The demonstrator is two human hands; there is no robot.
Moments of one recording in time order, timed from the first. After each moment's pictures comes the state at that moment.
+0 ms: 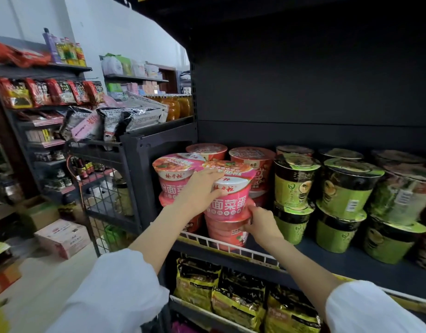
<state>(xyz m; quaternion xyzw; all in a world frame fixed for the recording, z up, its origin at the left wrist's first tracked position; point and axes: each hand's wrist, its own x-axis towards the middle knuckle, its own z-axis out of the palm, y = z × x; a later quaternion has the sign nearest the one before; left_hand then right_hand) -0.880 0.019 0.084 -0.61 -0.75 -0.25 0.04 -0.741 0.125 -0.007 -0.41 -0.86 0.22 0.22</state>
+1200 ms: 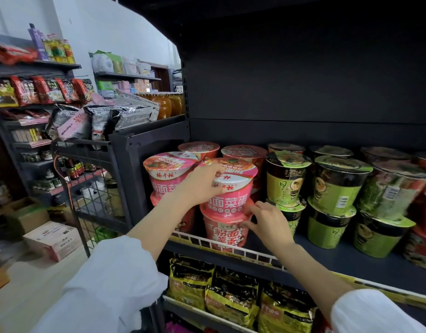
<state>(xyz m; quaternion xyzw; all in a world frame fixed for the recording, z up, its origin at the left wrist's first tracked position) -0.864 0.031 0.103 -0.62 -0.75 -0.21 0.00 -0.709 0.129 -0.011 -0.31 -0.90 -0.03 0.30</state>
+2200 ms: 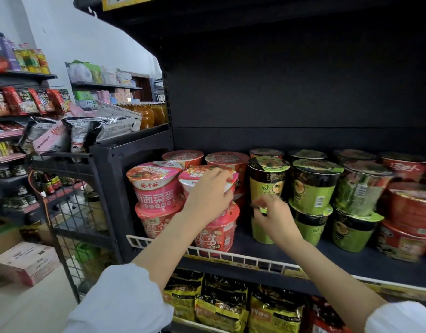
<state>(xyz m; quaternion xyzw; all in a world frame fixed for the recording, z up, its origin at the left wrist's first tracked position) -0.815 0.036 0.095 -0.66 -0.69 -0.28 0.14 -0.669 0.124 0.025 -0.39 -0.83 0.13 0.38</state>
